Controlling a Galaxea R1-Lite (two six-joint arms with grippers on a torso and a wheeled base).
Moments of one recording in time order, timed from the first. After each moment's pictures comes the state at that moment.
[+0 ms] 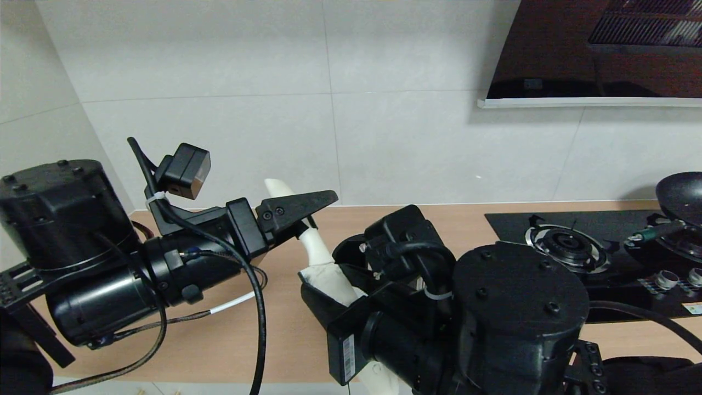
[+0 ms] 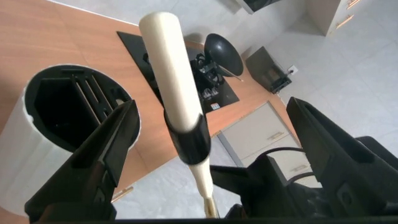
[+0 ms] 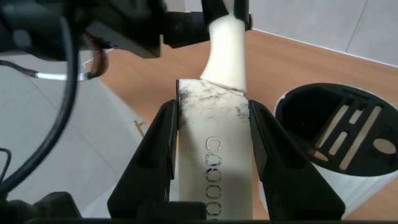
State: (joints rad) left arm -0.50 1.49 -0.61 -0.88 -0.37 -0.79; right arm 1.15 1.82 -0.88 -0.89 -0.32 0.17
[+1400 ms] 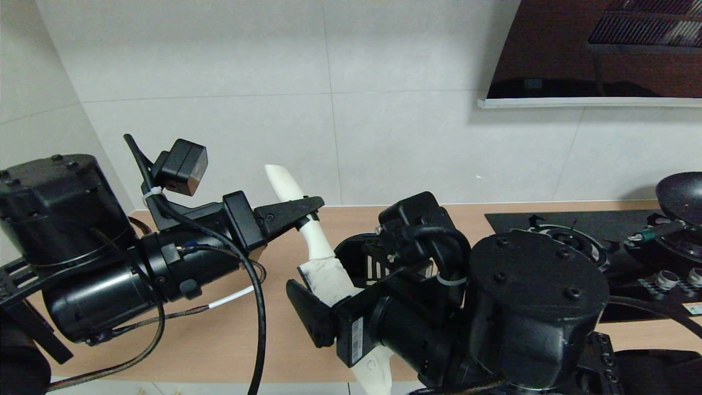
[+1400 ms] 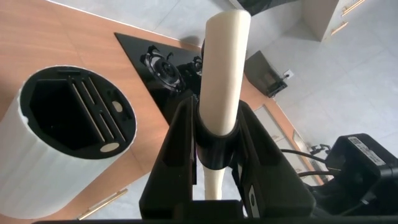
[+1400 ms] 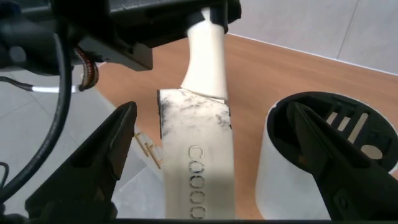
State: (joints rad) left arm -0.49 1.48 -0.62 -0.87 -0.36 -0.83; right arm 1.13 1.81 -0.88 -0.92 -0.34 0.17
